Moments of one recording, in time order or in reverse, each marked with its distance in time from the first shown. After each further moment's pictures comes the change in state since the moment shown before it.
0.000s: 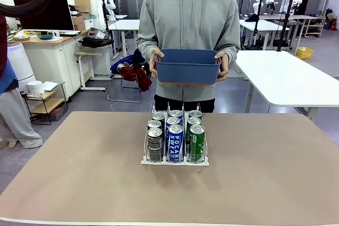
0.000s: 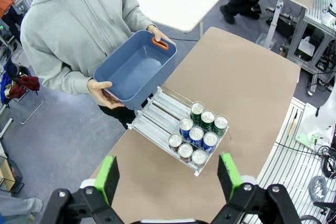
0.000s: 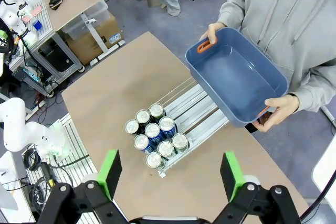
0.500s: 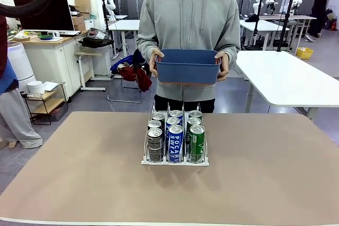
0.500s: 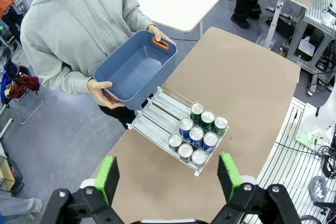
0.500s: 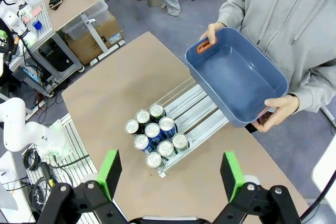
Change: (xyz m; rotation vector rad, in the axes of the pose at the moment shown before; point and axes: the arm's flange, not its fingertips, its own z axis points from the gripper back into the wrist) left arm 0.000 0.000 0.000 0.000 0.000 0.000; right arm 0.000 0.000 0.000 0.000 0.000 0.000
